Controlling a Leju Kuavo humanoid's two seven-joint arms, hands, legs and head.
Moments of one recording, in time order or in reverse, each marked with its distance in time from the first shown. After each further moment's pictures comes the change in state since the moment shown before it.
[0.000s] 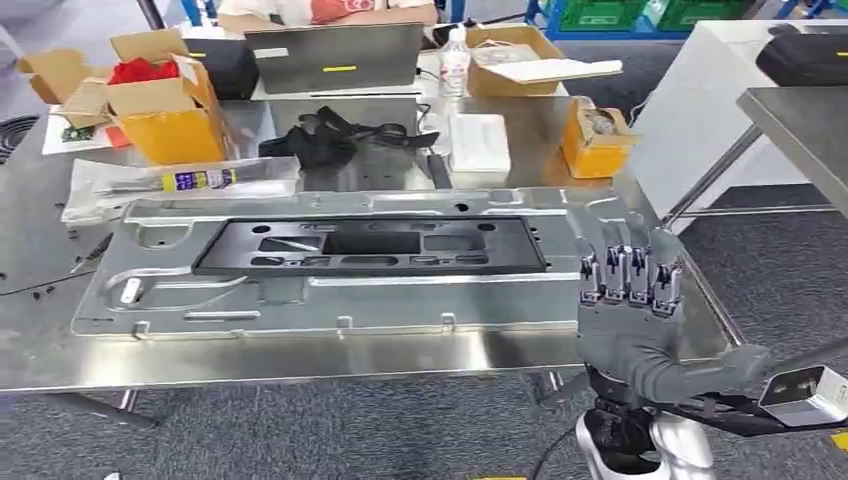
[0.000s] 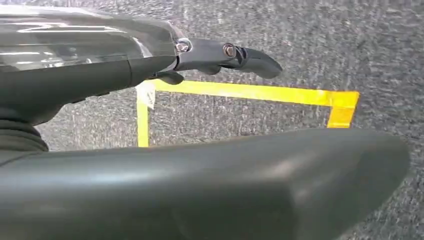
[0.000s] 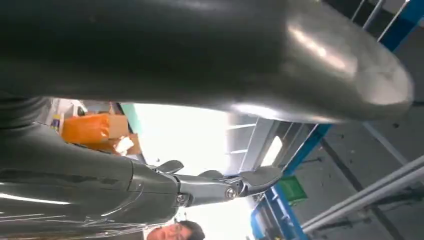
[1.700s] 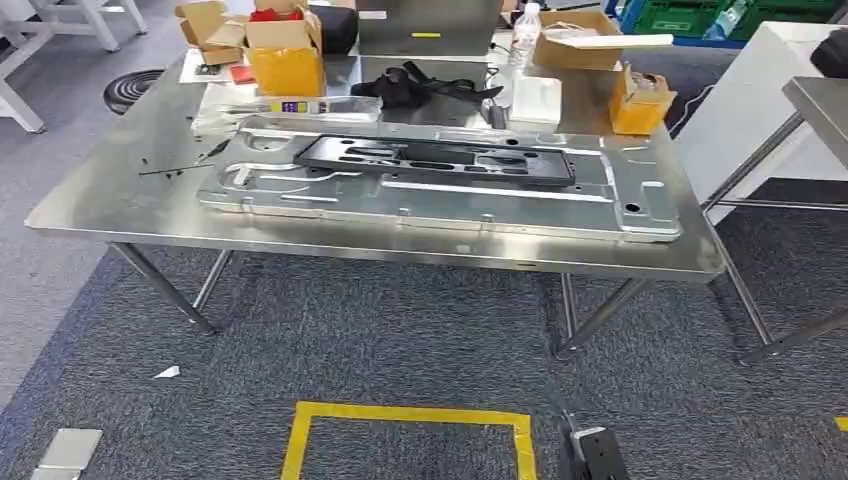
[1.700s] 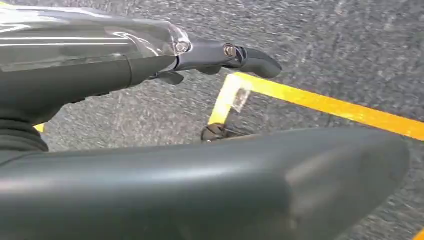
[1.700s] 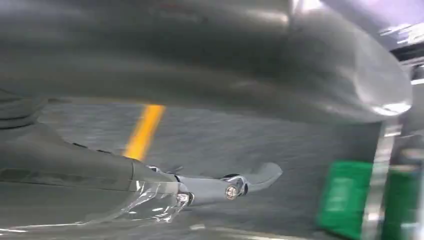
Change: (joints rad) left arm 0.017 -0.038 0.093 0.041 0.000 0.005 -0.020; right arm 0.076 0.084 -0.444 1.056 0.759 -0.372 -0.096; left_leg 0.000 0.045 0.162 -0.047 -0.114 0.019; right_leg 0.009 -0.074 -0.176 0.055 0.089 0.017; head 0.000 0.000
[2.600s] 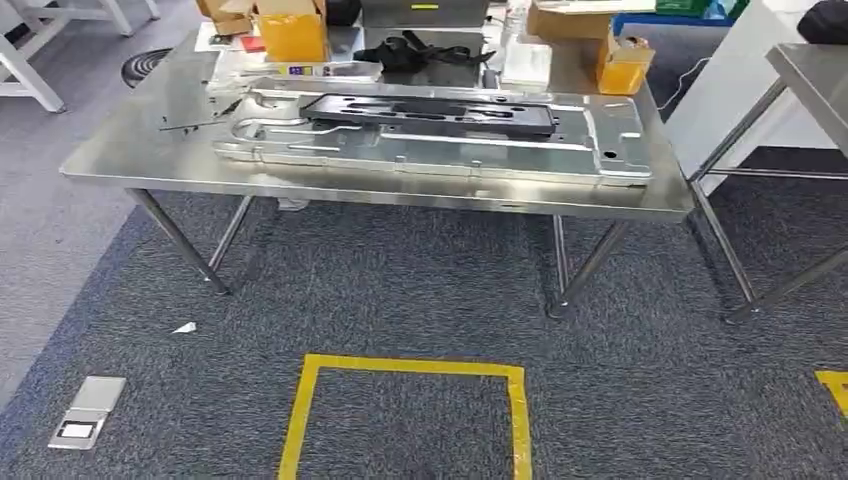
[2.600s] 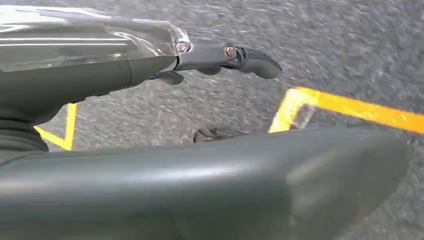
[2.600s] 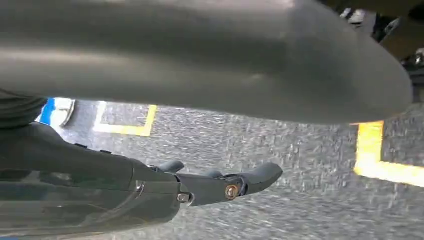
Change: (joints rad) left arm -0.027 0.026 -0.066 0.006 -0.010 -0.014 0.018; right arm -0.103 -0.105 -0.288 0.596 0.209 -0.081 0.683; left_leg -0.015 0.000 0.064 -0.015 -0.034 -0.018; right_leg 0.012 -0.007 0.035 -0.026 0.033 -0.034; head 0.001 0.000
